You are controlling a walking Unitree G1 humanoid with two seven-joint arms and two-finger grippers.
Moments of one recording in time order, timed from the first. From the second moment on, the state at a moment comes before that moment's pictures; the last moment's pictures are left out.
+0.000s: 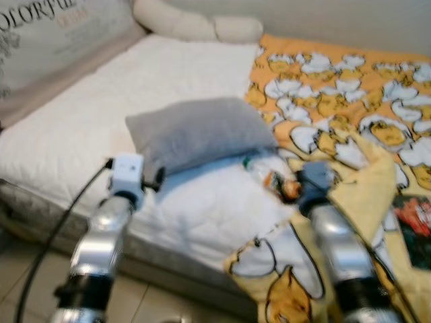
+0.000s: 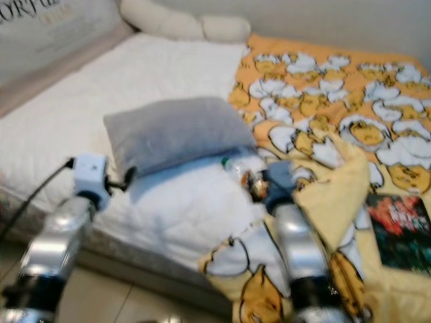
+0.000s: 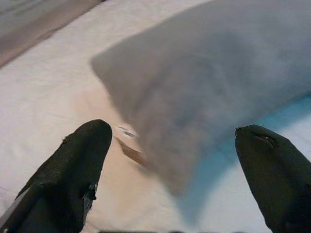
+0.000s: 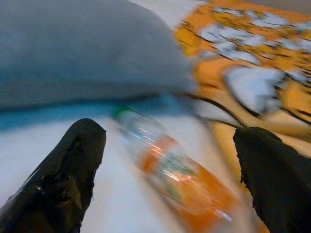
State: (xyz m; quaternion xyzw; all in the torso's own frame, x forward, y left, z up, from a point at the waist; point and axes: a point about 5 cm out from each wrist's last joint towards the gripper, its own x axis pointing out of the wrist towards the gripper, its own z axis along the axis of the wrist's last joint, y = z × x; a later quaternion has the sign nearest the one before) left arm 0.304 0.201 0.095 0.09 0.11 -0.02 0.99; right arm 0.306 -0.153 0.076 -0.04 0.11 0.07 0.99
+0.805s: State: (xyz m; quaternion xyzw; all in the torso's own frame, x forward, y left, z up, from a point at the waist) left arm 0.294 0.185 0.115 0.22 0.15 -0.24 0.93; right arm 0.353 -0.192 0.085 -0.21 0.28 0.23 0.91
